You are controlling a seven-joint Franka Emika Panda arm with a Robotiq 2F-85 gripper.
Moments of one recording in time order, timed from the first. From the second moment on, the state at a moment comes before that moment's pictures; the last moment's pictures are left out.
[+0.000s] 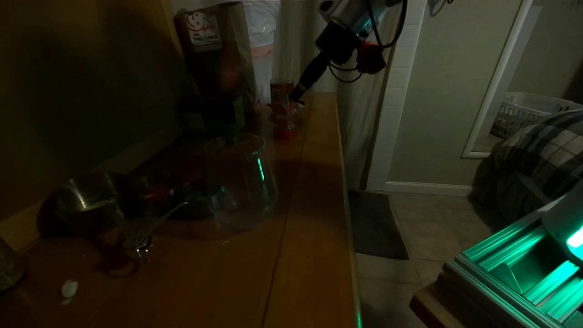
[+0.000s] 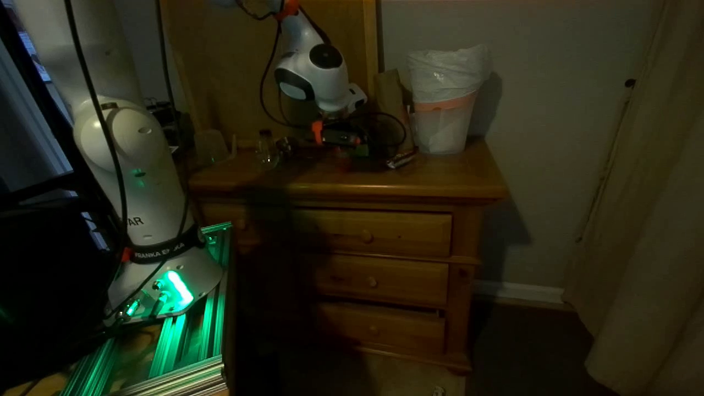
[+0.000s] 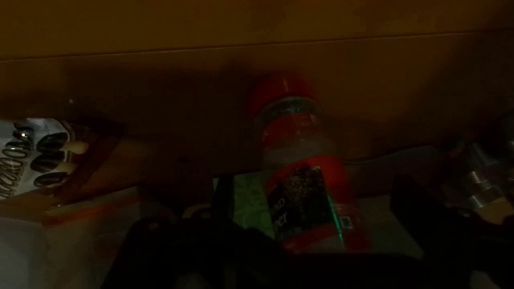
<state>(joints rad) 0.37 0.05 0.12 -2.47 1.40 2.69 -1.75</state>
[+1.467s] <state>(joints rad) 0.37 0.20 0.11 -2.35 1.73 2.71 -2.13</state>
